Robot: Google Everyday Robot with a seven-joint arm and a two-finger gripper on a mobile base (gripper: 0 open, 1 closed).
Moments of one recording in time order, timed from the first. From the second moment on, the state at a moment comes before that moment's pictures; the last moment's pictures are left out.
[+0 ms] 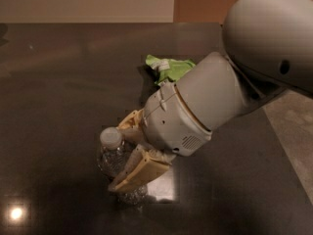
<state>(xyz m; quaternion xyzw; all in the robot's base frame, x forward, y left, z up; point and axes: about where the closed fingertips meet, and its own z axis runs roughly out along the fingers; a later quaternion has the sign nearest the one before) 0.316 0.057 0.926 -0.72 0.56 0.31 0.27</state>
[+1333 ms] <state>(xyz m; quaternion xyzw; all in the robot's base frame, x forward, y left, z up) 0.368 -0.004 0.972 -0.79 0.59 0.07 0.13</state>
